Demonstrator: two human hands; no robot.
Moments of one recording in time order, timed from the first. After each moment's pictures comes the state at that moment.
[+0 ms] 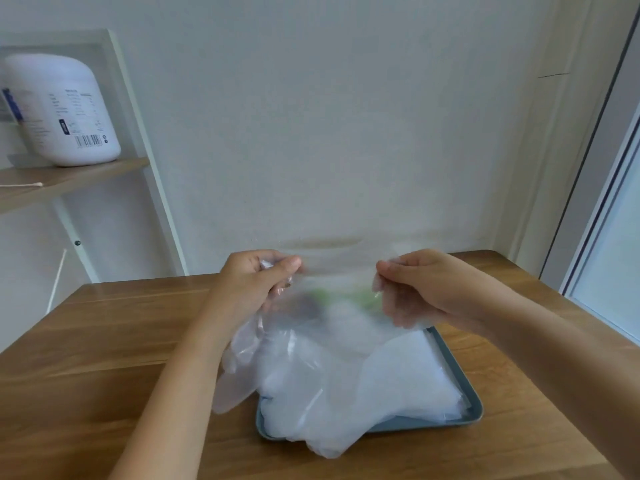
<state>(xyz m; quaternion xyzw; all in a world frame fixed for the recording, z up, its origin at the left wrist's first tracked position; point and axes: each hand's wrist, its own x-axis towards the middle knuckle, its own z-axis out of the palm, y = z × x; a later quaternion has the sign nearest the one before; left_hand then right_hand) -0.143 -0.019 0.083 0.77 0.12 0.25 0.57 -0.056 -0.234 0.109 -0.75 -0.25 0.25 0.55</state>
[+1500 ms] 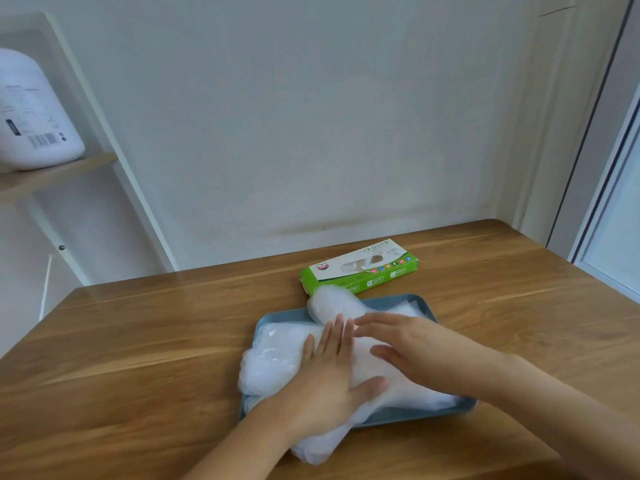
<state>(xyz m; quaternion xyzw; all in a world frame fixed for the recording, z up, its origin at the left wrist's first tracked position) -0.113 -0.093 -0.036 0.98 0.04 -0.11 0.13 -0.023 -0.252 -0.004 -0.82 -0.55 0.03 0.15</state>
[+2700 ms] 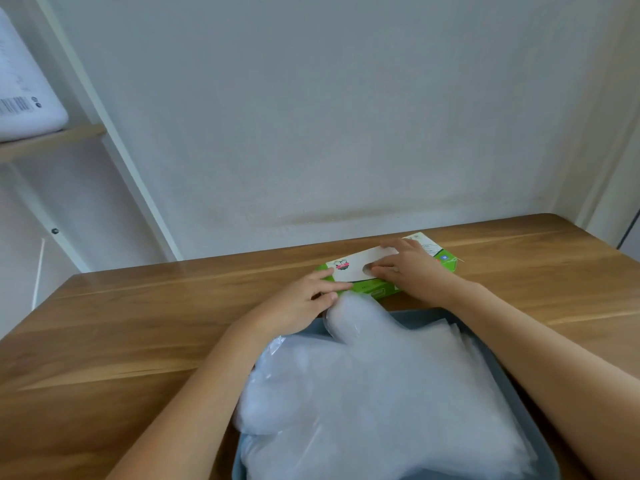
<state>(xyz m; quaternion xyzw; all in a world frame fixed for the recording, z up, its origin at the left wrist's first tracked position) -0.025 0.018 -0.017 0.95 0.04 -0.03 0.32 0.119 -0.159 -0.023 -0.89 -0.39 0.06 0.24</state>
